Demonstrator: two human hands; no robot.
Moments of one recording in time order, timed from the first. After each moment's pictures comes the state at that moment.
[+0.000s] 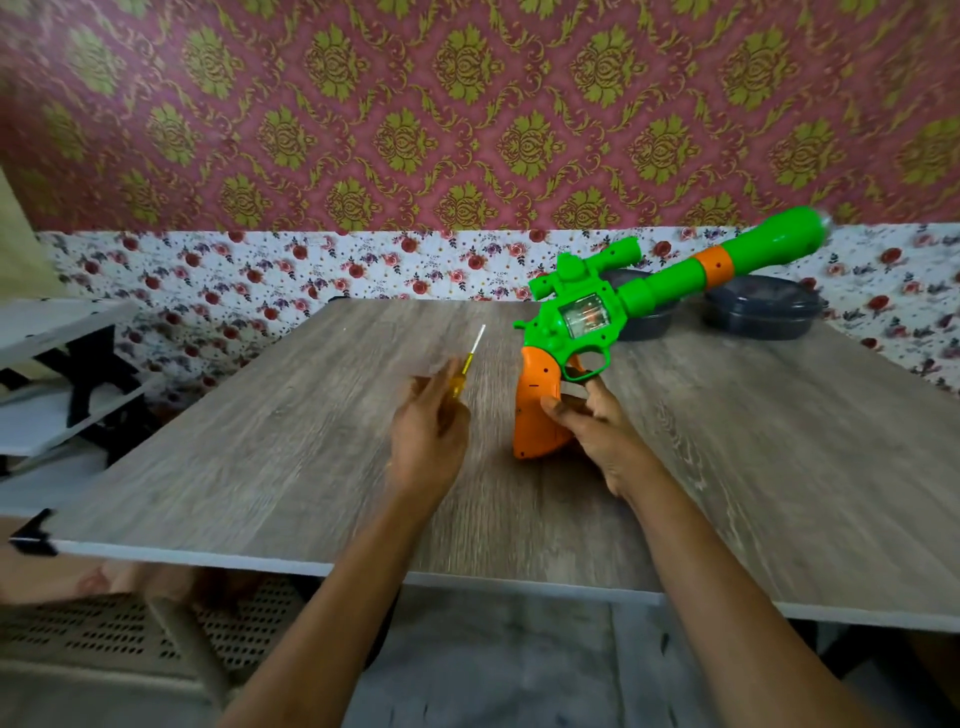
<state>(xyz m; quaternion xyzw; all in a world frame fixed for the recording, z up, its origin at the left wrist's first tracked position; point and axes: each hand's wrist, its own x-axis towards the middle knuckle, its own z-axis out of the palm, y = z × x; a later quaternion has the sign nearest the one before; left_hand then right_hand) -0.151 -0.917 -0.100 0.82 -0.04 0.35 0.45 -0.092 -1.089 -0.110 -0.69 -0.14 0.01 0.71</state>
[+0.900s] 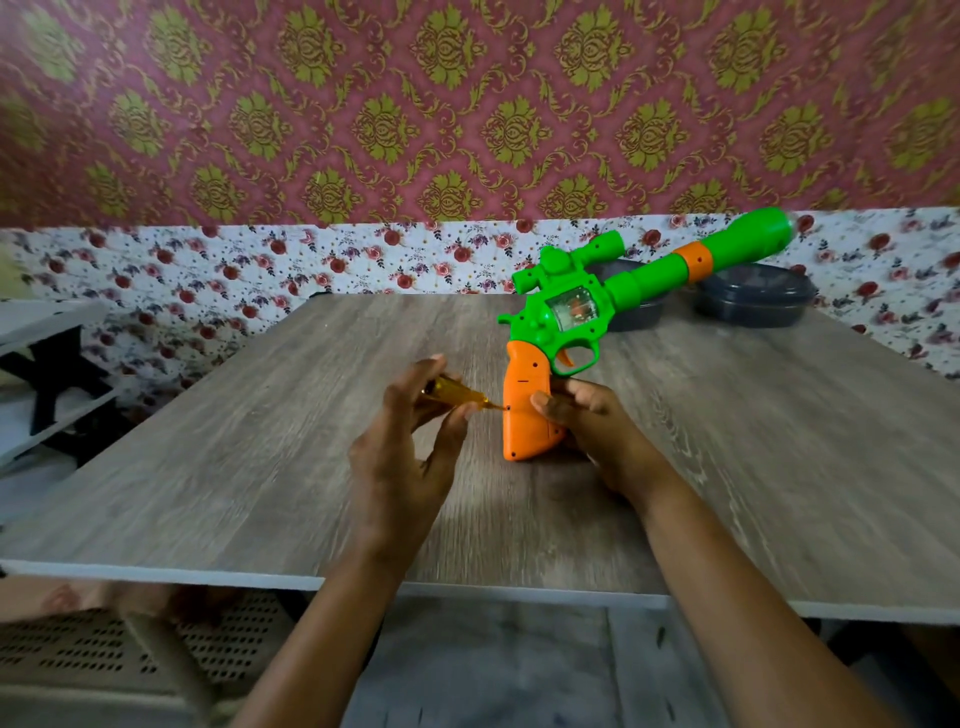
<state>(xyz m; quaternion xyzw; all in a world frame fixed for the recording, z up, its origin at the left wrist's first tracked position) -0.181 -0.919 -0.102 0.73 -0.20 0.53 0.39 -0.097 -1.089 -0.108 -0.67 -0.15 0.04 0.72</state>
